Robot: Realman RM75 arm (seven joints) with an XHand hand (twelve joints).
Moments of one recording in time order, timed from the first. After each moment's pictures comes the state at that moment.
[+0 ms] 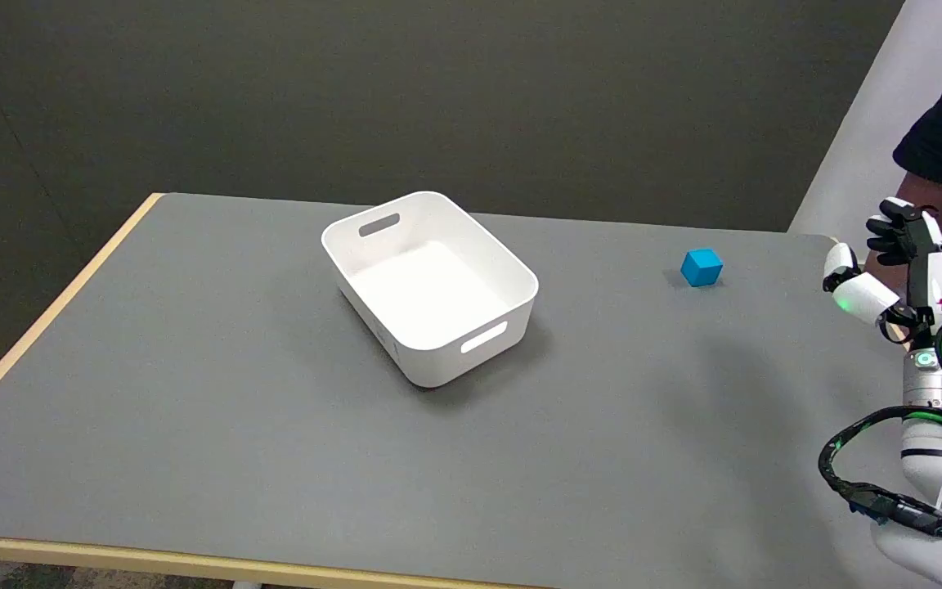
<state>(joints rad) -0.31 -0.95 1.62 -1.14 -1.97 1.05 0.55</state>
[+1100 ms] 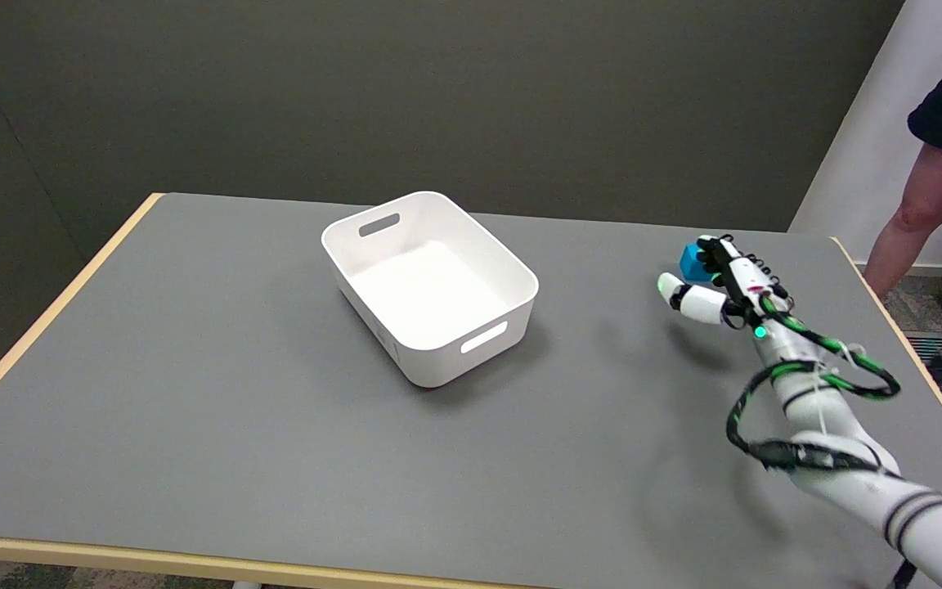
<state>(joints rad) 0.01 -1.01 1.49 -1.00 -2.19 0.51 0.41</state>
